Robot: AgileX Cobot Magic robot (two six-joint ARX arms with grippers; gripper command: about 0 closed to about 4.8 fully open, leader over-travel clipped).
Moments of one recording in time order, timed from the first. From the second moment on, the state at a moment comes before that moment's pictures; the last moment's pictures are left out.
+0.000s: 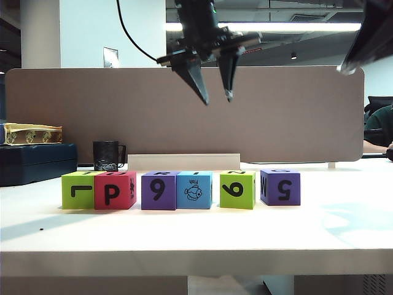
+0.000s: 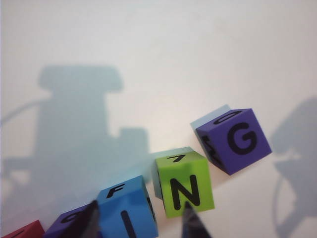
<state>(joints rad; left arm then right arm) -0.67 2.39 2.75 -1.43 -0.03 -0.21 0.07 1.17 1.02 -0.63 -0.52 0.02</state>
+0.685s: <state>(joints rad) -0.66 2.19 2.75 -1.43 0.17 -0.10 0.07 1.38 1.02 -0.49 -0.52 0.02</state>
